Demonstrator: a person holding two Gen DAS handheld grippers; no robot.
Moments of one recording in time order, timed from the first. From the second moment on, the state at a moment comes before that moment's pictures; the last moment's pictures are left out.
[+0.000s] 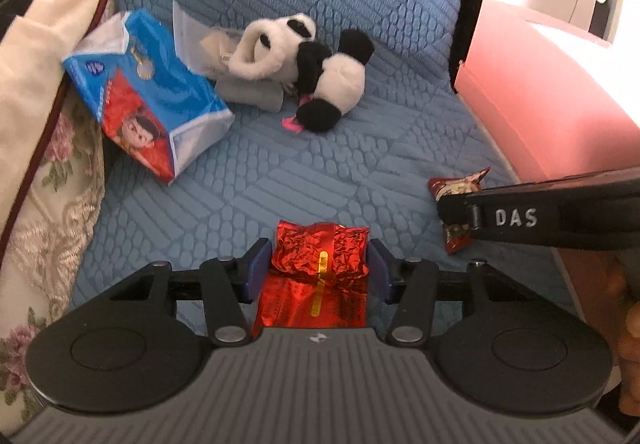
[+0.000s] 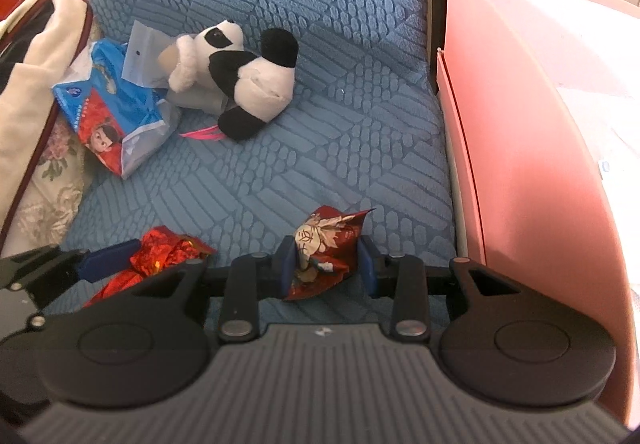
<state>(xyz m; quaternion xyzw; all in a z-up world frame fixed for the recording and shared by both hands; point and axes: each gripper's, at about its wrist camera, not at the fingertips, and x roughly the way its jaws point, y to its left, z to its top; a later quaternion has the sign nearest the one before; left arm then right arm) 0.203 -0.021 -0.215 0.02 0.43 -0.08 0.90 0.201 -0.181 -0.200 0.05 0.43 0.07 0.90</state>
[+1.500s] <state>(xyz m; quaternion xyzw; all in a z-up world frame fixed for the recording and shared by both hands) 0.140 0.008 -0.147 -0.13 0.39 -0.10 0.91 0.095 -0.184 -0.145 0.03 0.38 0.10 0.92</state>
